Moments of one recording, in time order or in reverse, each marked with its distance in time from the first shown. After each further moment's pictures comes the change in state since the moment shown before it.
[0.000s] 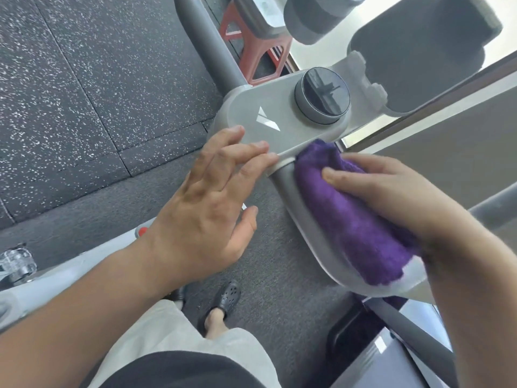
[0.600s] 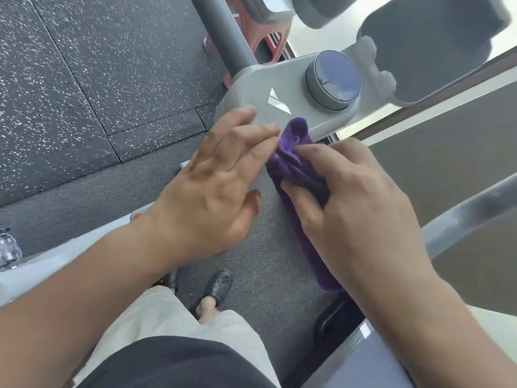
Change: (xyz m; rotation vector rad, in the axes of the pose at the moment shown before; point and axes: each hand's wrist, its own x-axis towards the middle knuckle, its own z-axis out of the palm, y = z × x) left_hand -0.003 -0.008 0.001 -0.020 -0.006 0.046; right_hand -0.028 0.011 0.077 -0.797 0.574 -0.508
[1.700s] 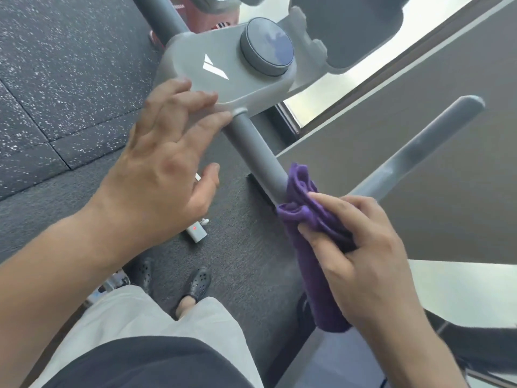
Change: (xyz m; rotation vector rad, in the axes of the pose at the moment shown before) left_hand -0.006 0.009 0.006 0.054 0.079 0.011; right_hand -0.103 0.055 -0.014 0.278 0.054 0.296
